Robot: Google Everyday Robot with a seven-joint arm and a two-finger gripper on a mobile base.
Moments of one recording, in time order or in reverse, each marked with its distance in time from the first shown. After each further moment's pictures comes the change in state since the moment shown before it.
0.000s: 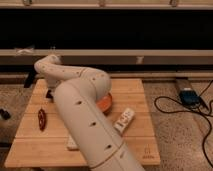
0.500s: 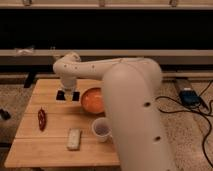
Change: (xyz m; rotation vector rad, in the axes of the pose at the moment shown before) arm 0.092 0.080 -0.088 0.056 -0.099 -0.070
